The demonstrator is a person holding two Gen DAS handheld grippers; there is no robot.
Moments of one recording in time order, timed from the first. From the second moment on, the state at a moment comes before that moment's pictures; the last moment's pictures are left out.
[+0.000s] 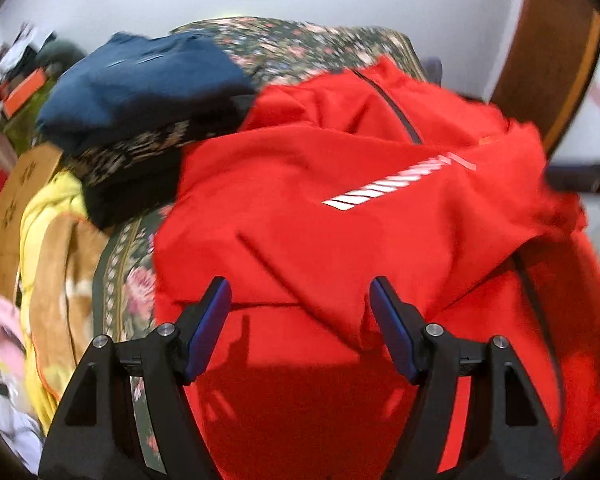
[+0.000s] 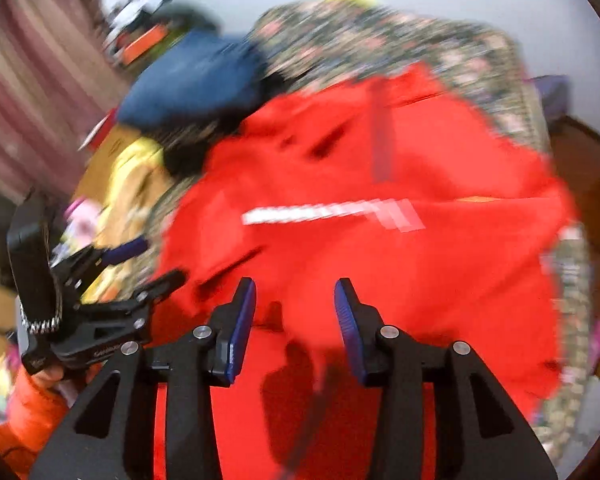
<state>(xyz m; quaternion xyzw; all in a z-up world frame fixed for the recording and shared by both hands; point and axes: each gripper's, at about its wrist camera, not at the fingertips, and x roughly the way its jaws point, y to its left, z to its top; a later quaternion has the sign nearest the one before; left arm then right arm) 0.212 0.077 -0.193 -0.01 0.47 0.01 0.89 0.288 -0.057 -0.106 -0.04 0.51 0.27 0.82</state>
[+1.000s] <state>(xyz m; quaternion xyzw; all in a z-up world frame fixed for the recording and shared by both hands) 0.220 0.174 -0.102 -0.12 0.31 0.10 0.94 0.312 -0.161 -0.158 0.00 0.52 0.14 0.84</state>
